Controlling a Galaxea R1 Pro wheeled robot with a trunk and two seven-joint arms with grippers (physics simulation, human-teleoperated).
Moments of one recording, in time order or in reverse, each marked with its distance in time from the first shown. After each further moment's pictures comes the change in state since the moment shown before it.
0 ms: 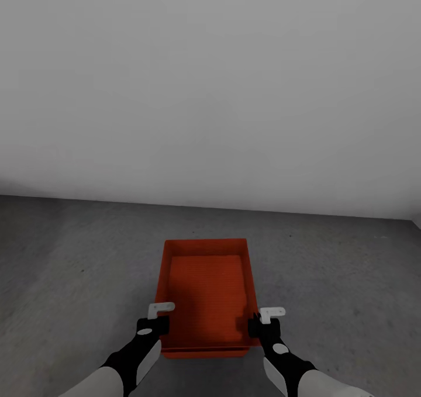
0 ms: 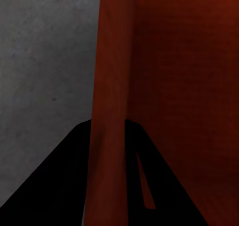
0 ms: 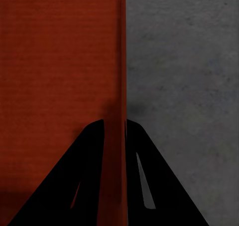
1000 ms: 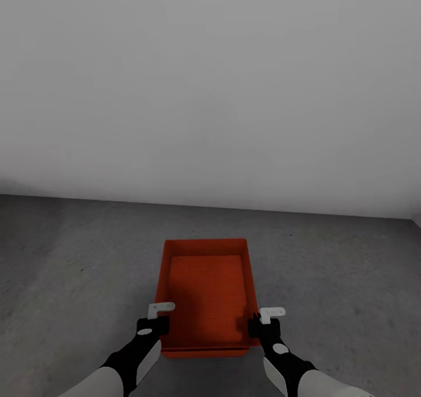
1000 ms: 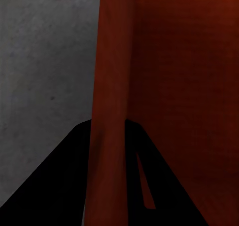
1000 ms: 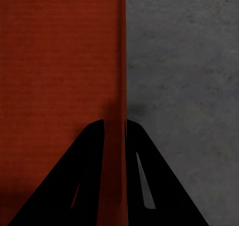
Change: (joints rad) left arm 0.000 0.000 -0.002 0.000 0.002 0.000 0.000; right arm 0.000 0.000 0.000 0.001 0.000 0.000 0.000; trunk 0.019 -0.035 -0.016
